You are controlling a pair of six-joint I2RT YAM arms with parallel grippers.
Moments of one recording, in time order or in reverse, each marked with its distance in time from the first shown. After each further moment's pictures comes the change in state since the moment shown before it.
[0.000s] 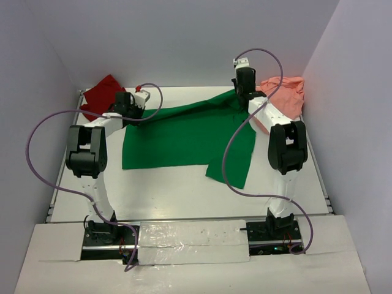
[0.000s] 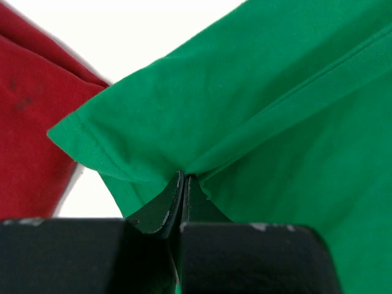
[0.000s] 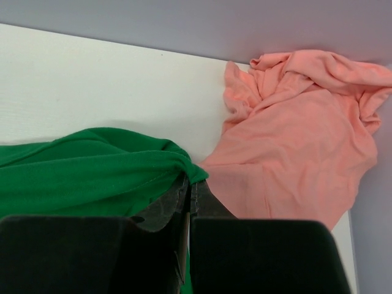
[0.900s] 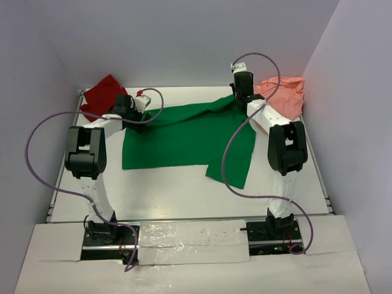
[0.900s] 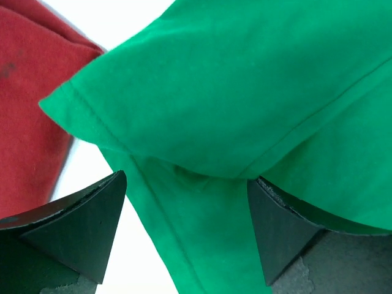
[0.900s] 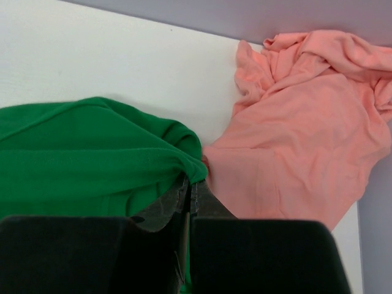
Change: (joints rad) left arm -0.002 -0.016 -0.033 -0.060 -0.044 0.081; right arm 0.018 -0.014 -0.055 0.000 0.001 -0.001
